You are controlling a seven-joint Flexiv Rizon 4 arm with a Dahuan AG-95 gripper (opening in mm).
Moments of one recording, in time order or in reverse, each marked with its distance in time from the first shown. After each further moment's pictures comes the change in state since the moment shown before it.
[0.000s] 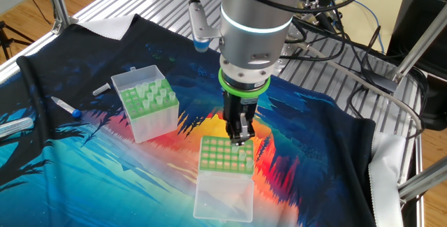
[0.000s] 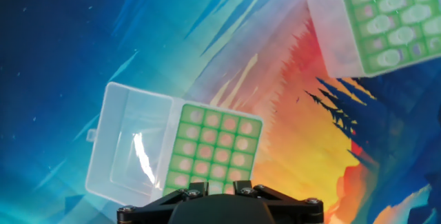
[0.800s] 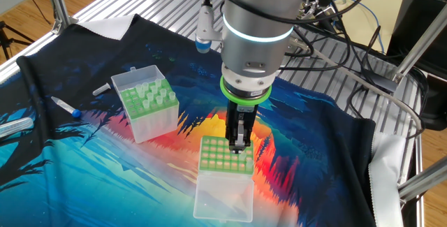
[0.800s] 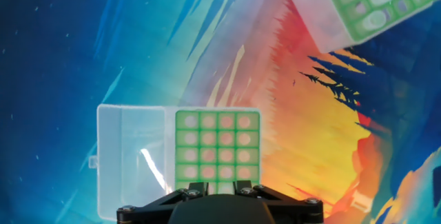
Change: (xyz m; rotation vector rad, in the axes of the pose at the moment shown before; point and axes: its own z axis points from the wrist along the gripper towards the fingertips) arm 0.001 0.013 0.014 -0.022 -0.014 0.194
